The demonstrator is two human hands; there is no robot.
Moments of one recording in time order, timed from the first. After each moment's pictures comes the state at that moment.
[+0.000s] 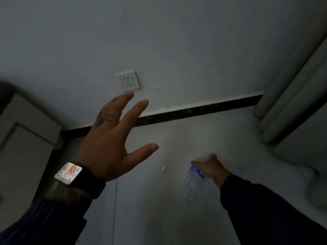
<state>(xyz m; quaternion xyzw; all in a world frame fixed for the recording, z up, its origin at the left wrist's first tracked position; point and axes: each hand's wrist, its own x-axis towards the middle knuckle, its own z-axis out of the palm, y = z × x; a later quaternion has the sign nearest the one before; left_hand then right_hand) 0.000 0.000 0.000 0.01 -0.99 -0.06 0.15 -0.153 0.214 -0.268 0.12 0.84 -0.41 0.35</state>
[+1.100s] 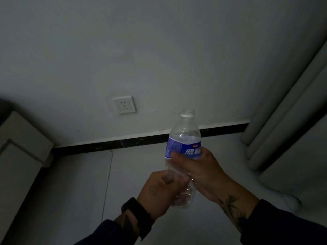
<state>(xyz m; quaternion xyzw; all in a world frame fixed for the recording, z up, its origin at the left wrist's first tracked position) -0.039 0.101 -0.052 0.23 -0.68 -0.70 -0.06 -0.126 0.207 -0.049 -0.10 0.64 -0.71 0.28</state>
